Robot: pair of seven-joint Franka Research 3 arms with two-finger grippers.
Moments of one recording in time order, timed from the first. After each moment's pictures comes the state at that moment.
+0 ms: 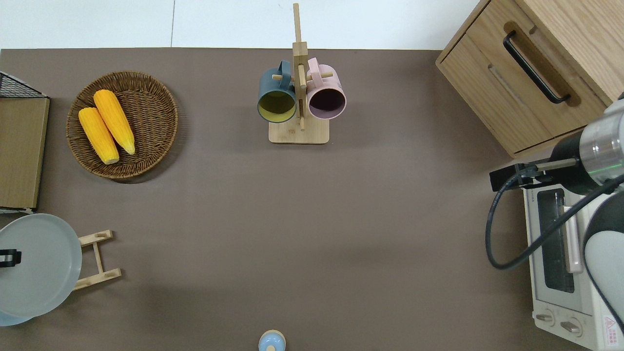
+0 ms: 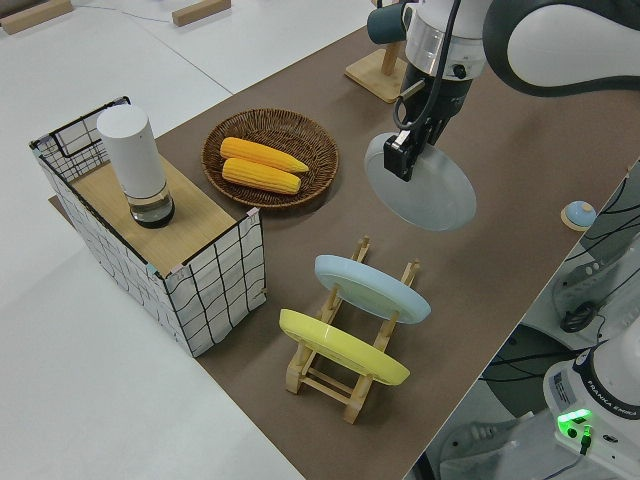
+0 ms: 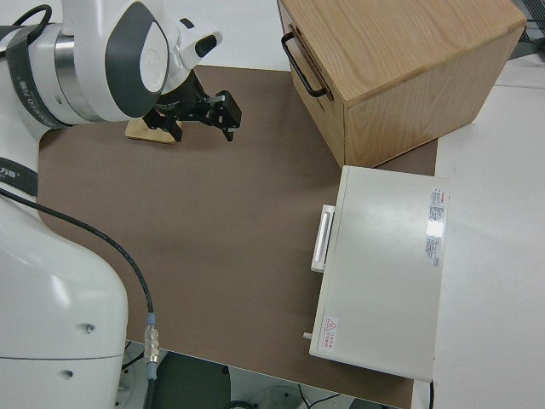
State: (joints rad) left arm 0.07 -0.32 0.14 -2.06 0.12 1.72 0.18; right arm -0.15 0.02 0.28 -1.49 -0.02 1.48 0.04
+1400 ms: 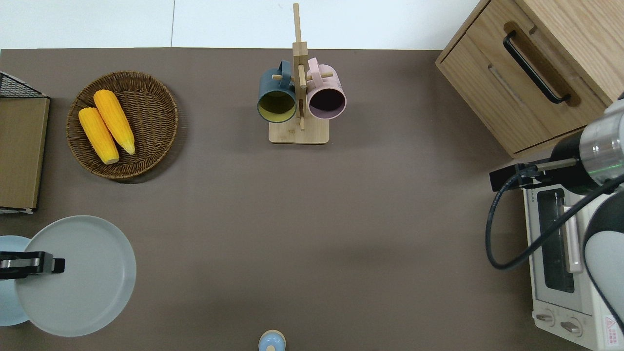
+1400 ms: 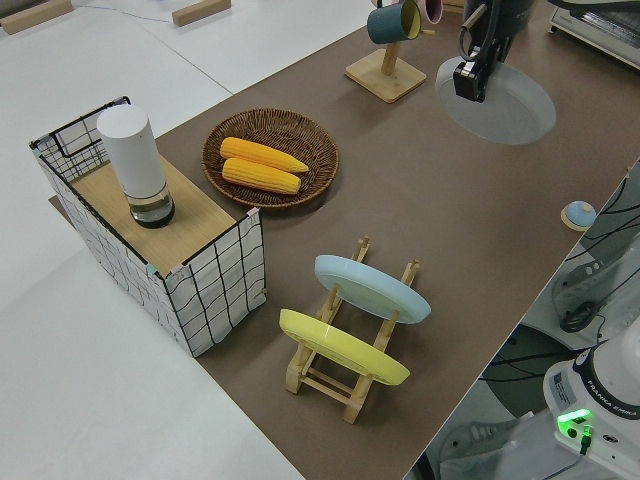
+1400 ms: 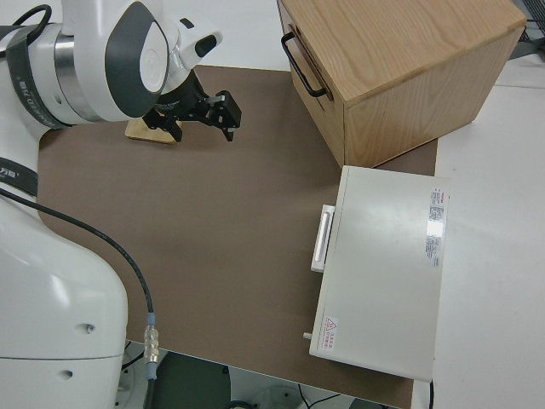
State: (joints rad) left arm 0.07 -0.31 0.03 -1.91 -0.21 1.47 0.06; right arm -0.15 0.02 0.28 -1.49 -0.02 1.48 0.04
